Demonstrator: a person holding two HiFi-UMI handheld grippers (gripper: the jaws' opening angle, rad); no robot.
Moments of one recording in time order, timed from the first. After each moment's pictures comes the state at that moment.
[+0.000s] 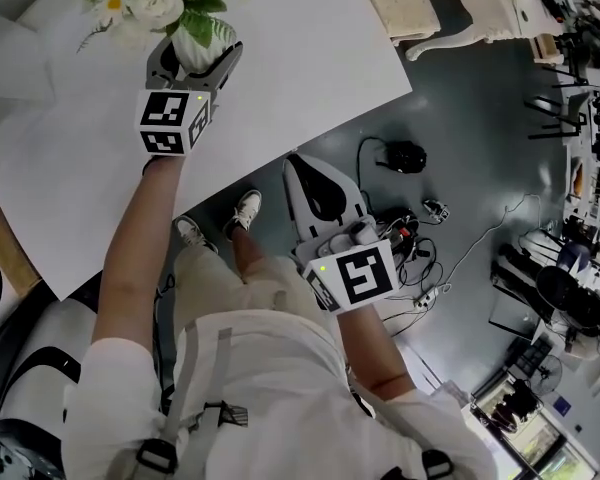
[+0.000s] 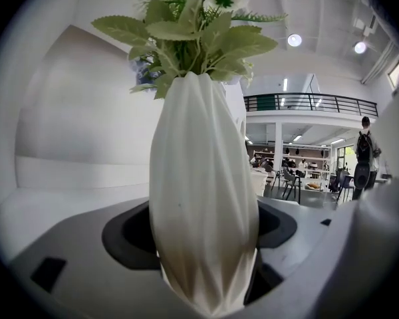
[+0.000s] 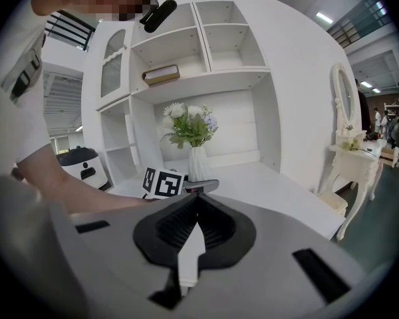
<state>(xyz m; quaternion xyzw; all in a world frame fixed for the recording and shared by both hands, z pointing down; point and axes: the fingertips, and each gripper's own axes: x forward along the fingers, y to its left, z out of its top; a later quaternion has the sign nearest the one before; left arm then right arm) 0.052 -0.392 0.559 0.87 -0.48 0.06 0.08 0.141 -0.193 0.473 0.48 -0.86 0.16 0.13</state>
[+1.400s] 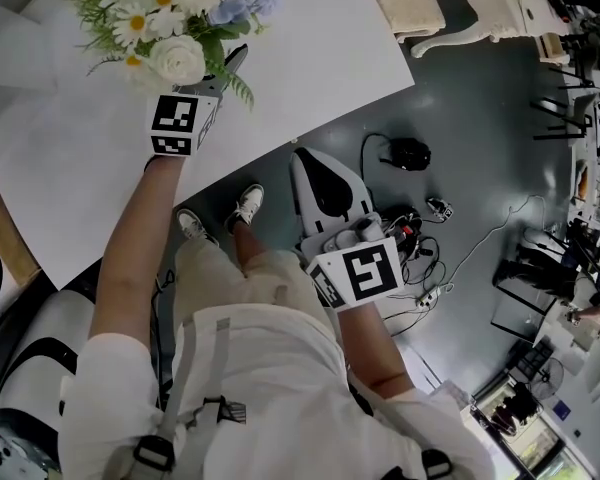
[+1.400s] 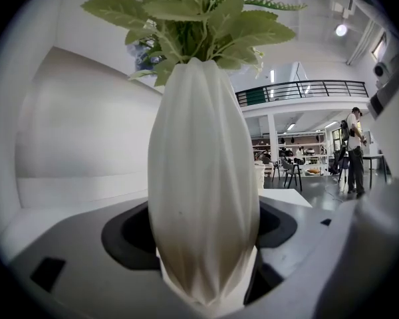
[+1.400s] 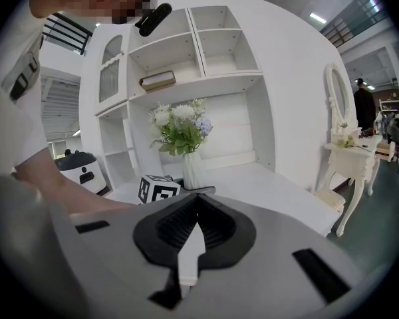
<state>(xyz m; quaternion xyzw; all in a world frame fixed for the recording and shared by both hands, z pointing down) 0.070 -0.367 0.561 0.88 -0.47 0.08 0.02 0.161 -0.180 0.470 0.49 -0.85 0.16 0.11</state>
